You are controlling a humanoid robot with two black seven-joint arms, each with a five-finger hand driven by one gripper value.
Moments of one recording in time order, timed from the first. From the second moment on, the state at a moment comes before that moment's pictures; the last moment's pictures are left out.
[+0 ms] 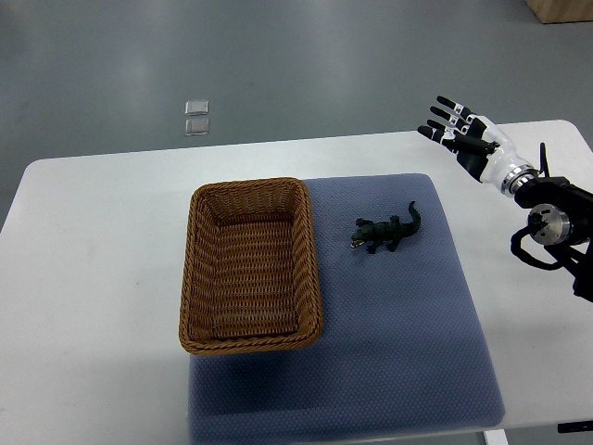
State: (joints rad) left arm 0.01 0.00 -0.05 -0.18 0.06 0.11 0.01; right arm 0.82 -0.35 0.41 0.58 -0.02 0.25 0.35
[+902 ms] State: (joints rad) left arm 0.01 0.00 -0.05 -0.18 0.06 0.11 0.01; right arm 0.83 -0.35 0.41 0.58 -0.03 0.25 0.36
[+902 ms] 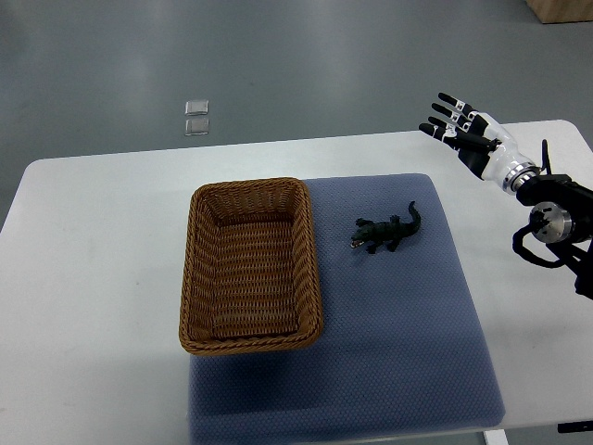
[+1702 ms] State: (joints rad) left arm 0.01 0.00 -0.05 -0.18 0.06 0.11 0.01; right arm 0.83 -0.36 0.41 0.58 -0.17 0.30 0.36
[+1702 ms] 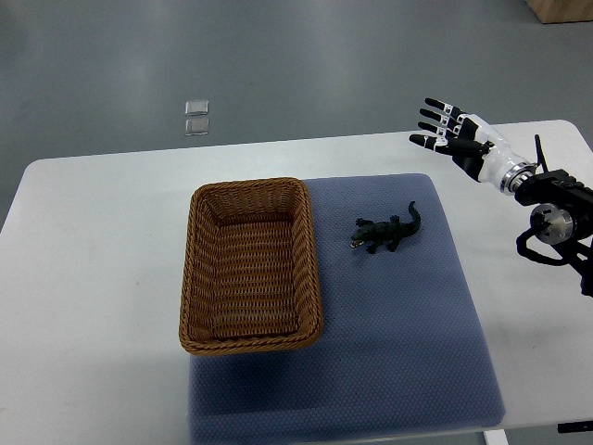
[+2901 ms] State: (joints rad) left arm 0.01 0.00 -0.05 -0.18 0.06 0.11 0.01; right arm 0.97 -0.46 0.36 0.79 -1.35 0.35 0.46
